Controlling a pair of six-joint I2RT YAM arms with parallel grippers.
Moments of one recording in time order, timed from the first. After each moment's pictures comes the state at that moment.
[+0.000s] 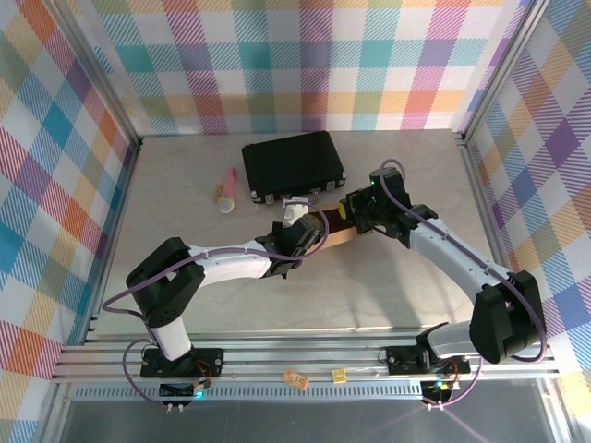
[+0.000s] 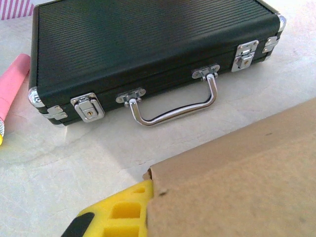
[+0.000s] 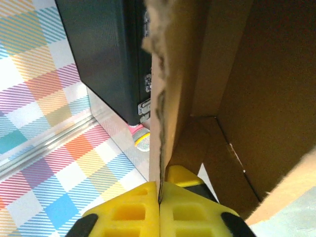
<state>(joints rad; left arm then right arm) -0.92 1.75 1.02 0.00 -0.75 -0.44 0.45 1.37 0.98 -0.30 -0.27 1.64</state>
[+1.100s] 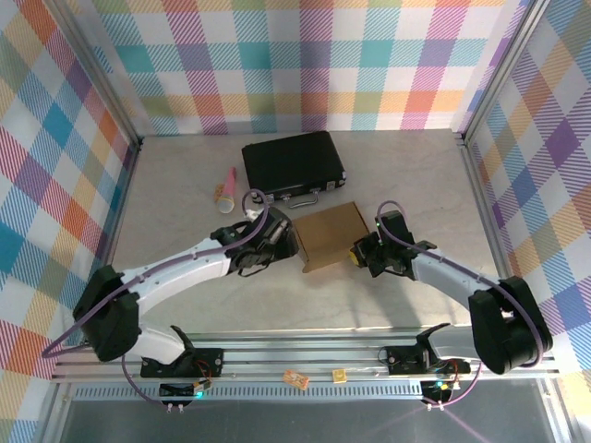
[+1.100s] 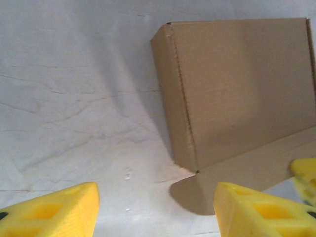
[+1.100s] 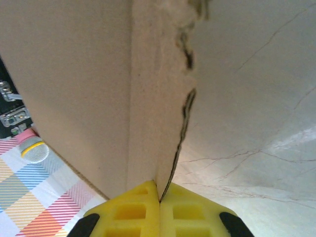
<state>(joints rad) -0.81 1.45 1.02 -0.55 -0.13 -0.99 0.42 1.31 0.59 -0.22 -0.31 1.45</state>
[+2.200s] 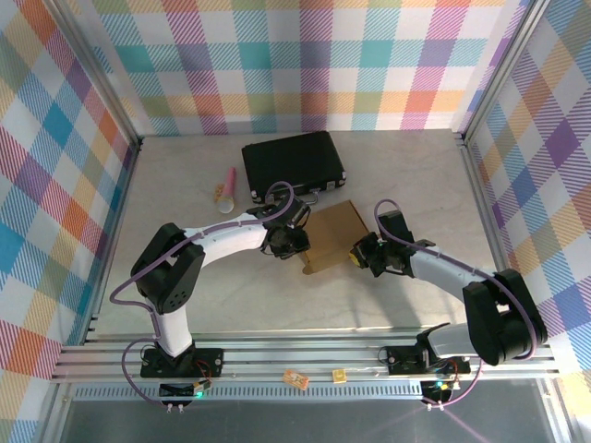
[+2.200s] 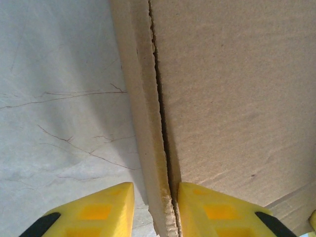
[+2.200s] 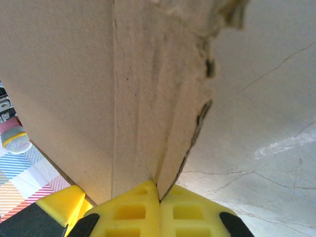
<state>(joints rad) -0.73 1.82 1.21 -0.52 0.09 -1.04 0.39 1.35 0.59 -0.20 -0.35 1.33</state>
